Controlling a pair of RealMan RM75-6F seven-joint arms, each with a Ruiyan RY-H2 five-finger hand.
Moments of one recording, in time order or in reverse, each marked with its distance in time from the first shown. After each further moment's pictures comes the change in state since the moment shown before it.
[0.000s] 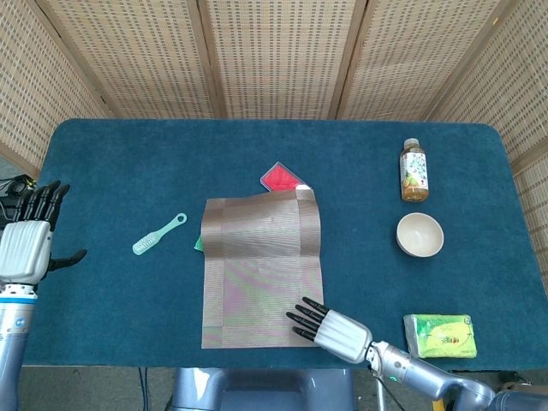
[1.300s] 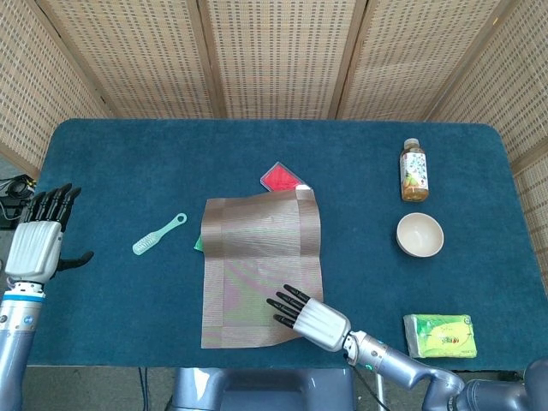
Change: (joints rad) left arm -0.017 -0.013 0.004 0.009 -0.007 -0.044 0.021; right arm 0.063 -0.101 0.037 0.001 0.130 0.001 -0.024
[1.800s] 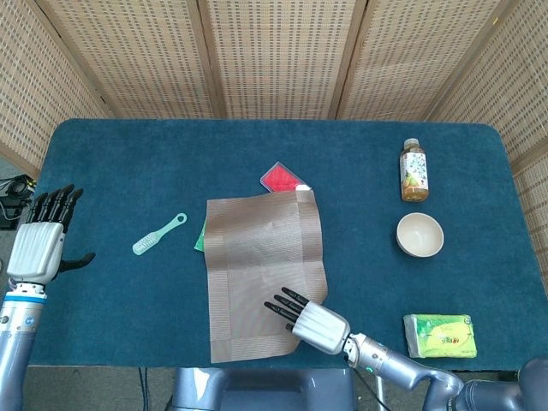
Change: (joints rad) left arm 0.001 -0.003 0.005 -0.001 0.011 0.001 0.004; right arm 0.002 -0.021 -0.028 0.037 -0.033 0.059 0.028
